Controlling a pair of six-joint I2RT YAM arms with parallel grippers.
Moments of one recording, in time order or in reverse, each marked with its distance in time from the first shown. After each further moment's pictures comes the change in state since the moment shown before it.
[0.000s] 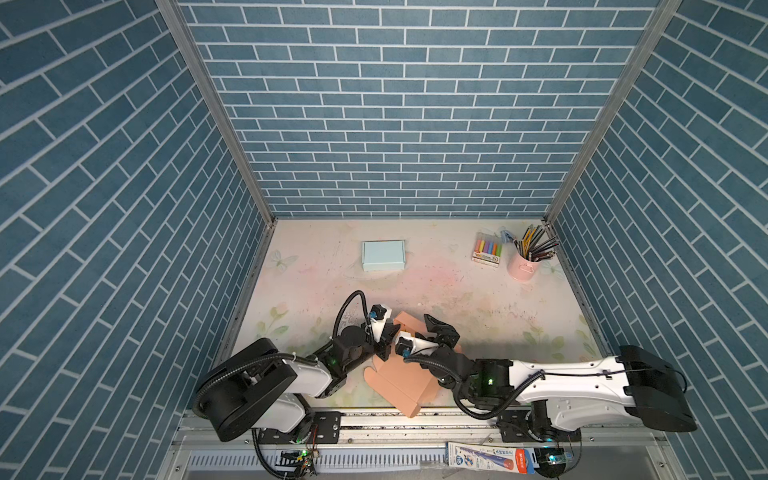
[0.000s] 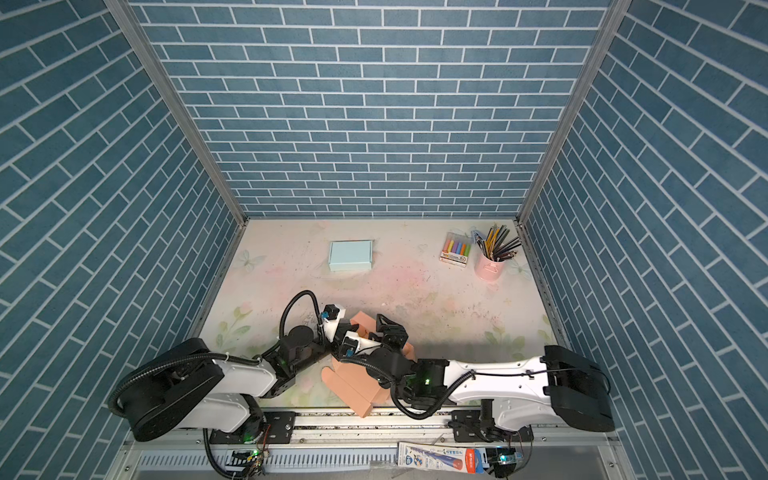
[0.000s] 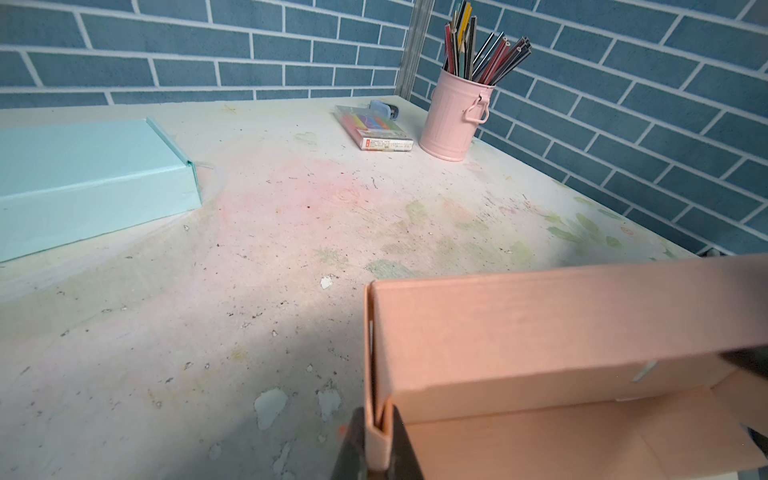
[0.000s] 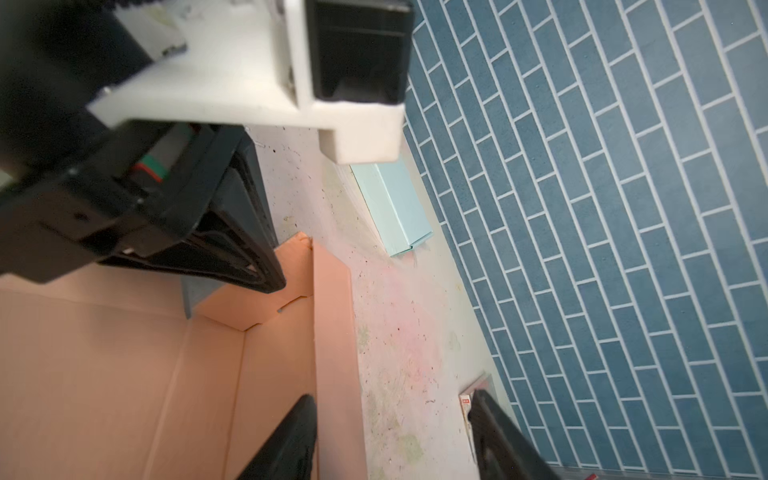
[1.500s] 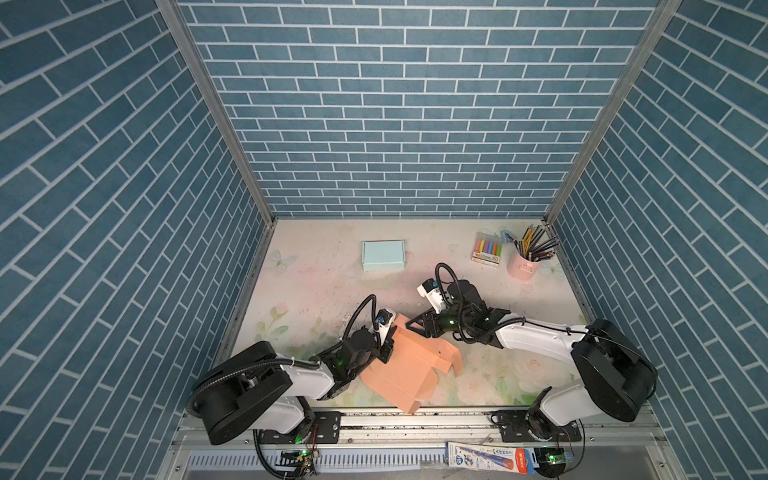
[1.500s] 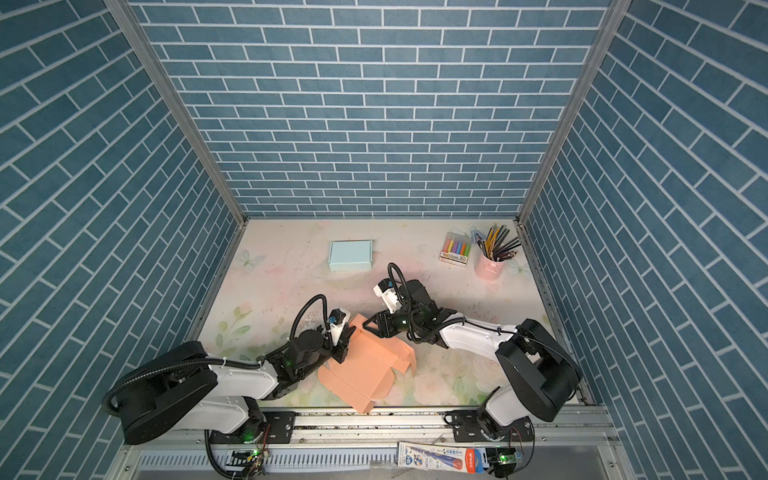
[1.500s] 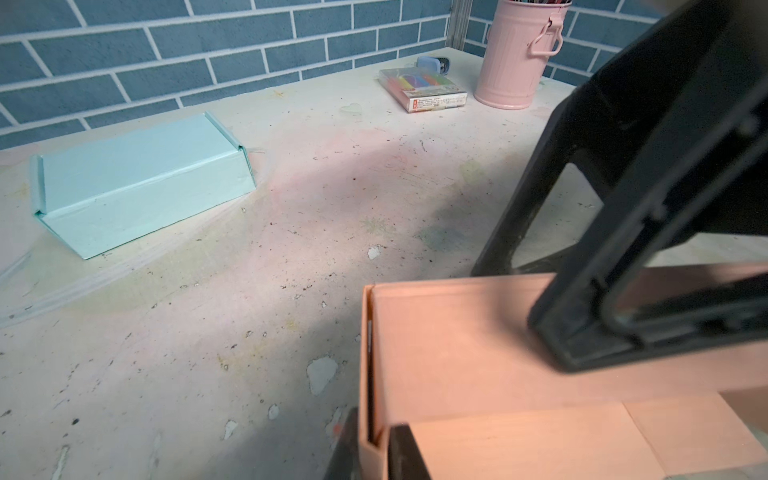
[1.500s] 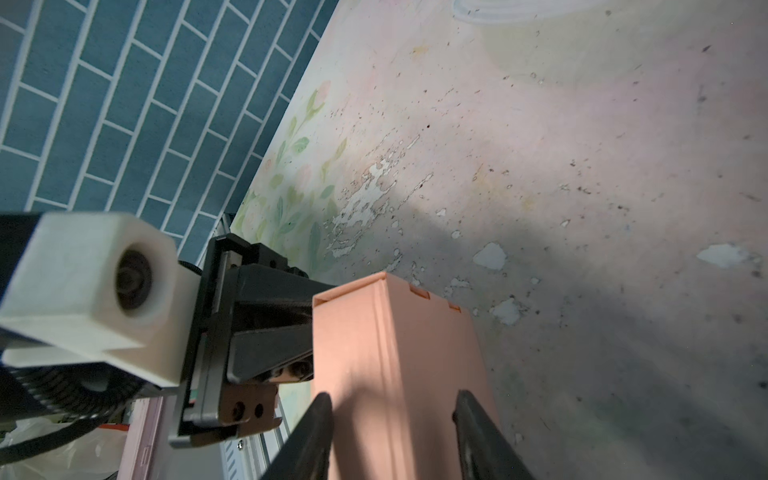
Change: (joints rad) left arm -0.096 -0.001 0.029 -0.142 -0.246 0.093; right arm -0.658 0.294 0.054 0.088 -1.383 0.983
